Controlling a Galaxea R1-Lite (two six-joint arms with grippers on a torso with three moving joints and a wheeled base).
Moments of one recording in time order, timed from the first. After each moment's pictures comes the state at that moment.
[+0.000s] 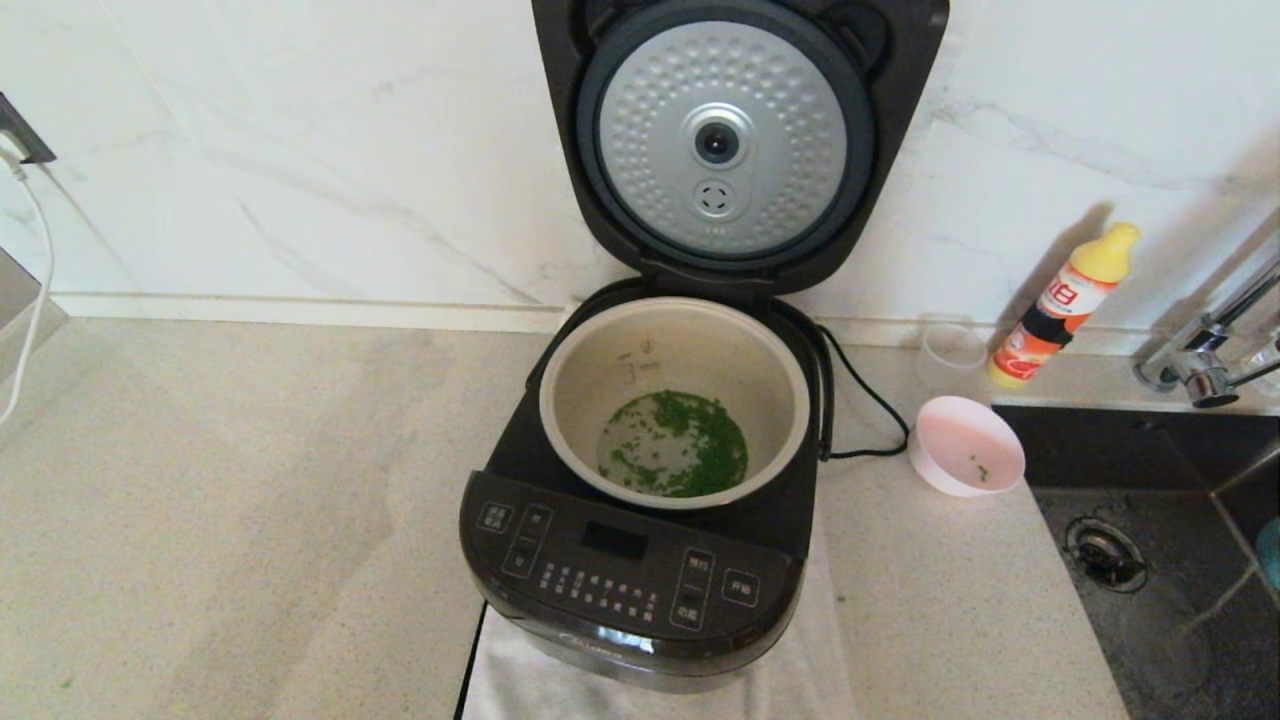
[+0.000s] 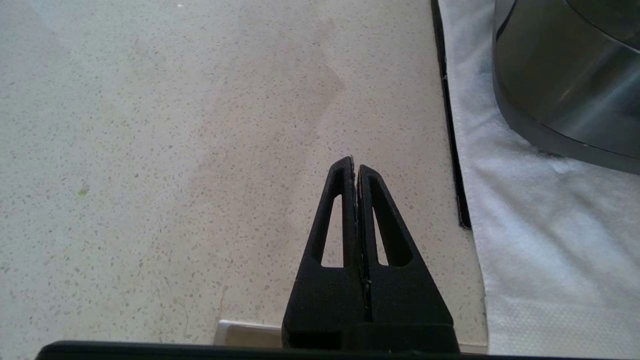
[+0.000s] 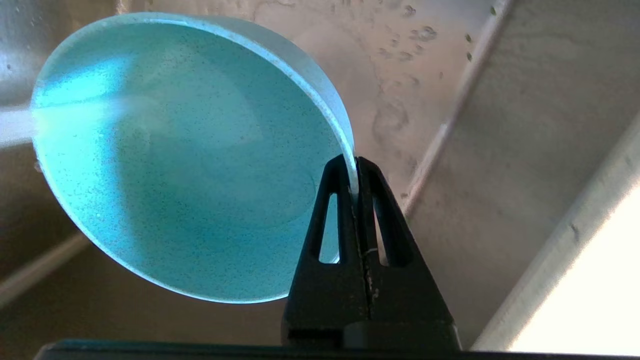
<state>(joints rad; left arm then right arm) -0.02 0.00 -0.02 0.05 0.00 0.00 -0.95 2.10 -1.29 0.16 0.17 0.56</state>
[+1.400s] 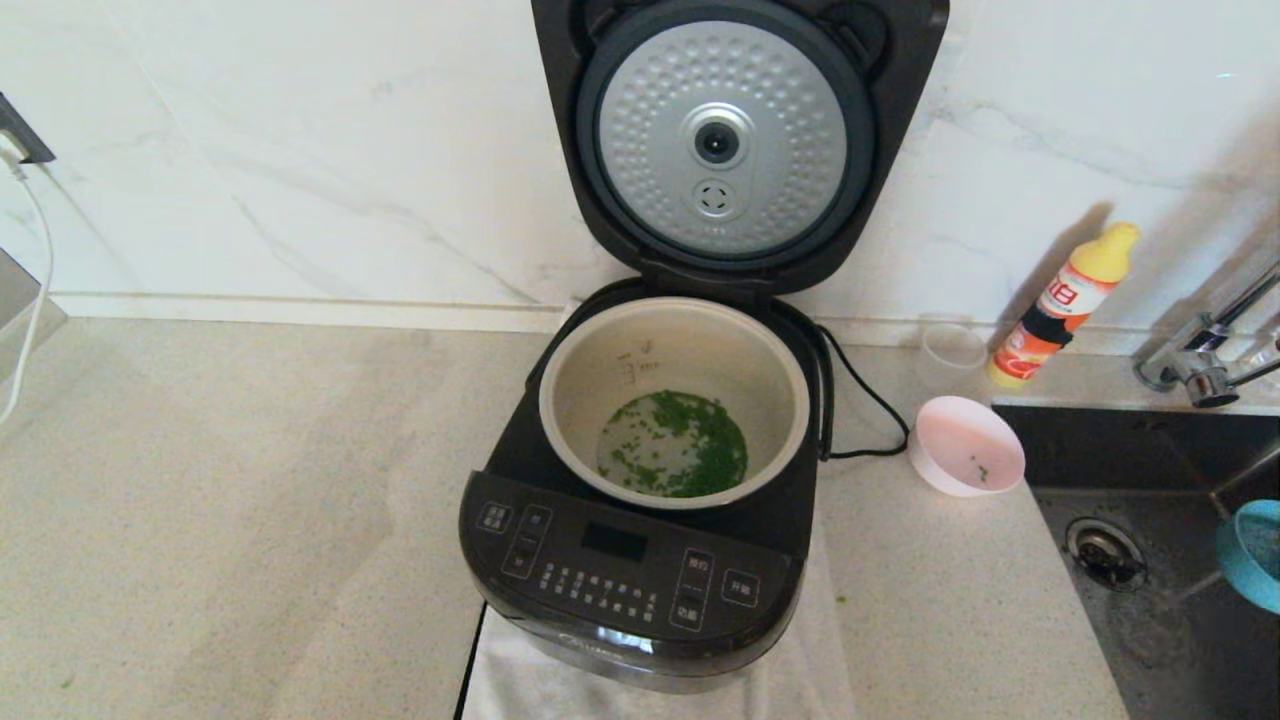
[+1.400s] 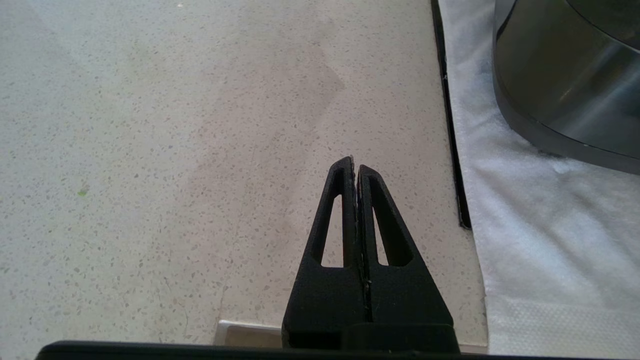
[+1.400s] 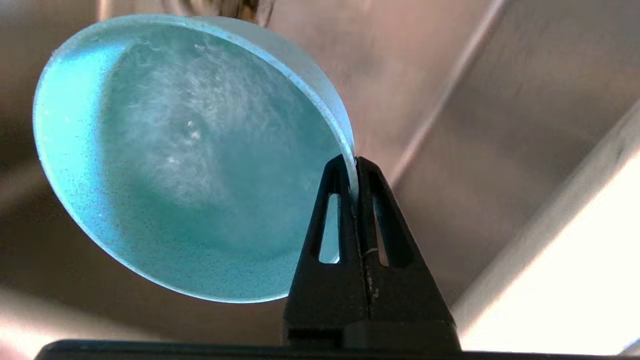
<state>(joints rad) -0.02 0.00 -0.02 0.05 0.00 0.00 -0.85 1.97 -1.19 0.24 0.17 0.52</state>
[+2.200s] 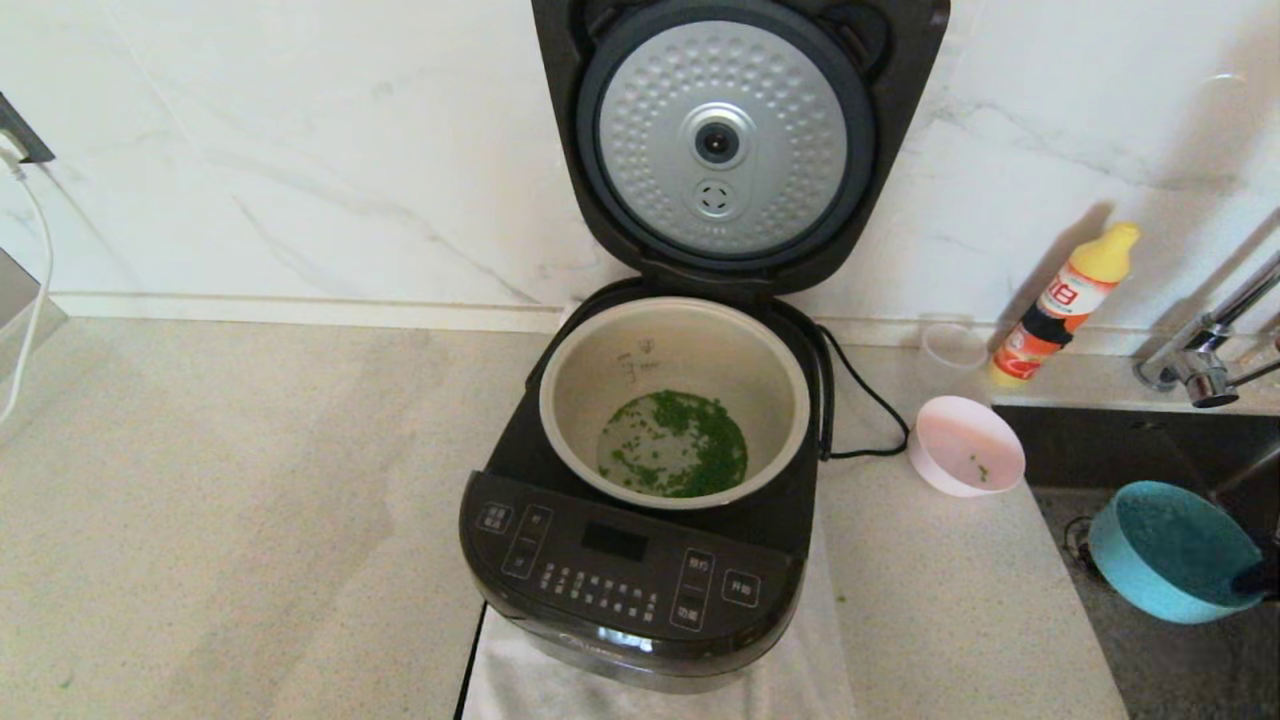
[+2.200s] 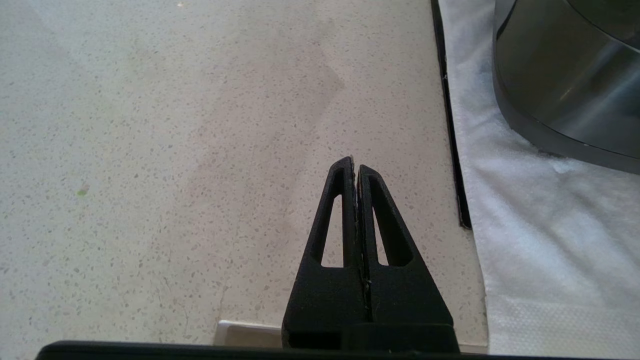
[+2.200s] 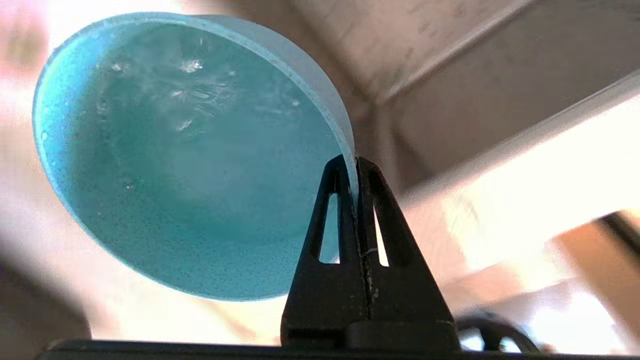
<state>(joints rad) -0.02 0.00 -0.02 0.05 0.00 0.00 -0.47 1.55 -1.05 0.58 0.17 0.36</state>
